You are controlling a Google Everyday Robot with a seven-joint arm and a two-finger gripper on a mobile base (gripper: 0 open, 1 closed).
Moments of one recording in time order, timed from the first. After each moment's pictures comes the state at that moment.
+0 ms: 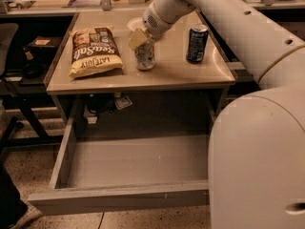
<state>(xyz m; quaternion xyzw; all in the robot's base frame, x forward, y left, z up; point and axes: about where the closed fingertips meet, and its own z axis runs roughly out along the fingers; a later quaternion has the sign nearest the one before) 0.757 0.027 0.892 -0.44 0.83 0.16 0.31</state>
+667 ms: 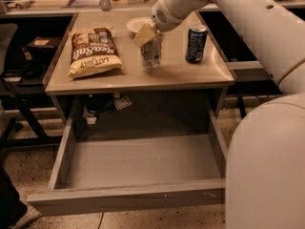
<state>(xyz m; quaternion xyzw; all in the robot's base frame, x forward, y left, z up) 0.734 0.006 0.913 -0.42 0.83 0.17 0.31</state>
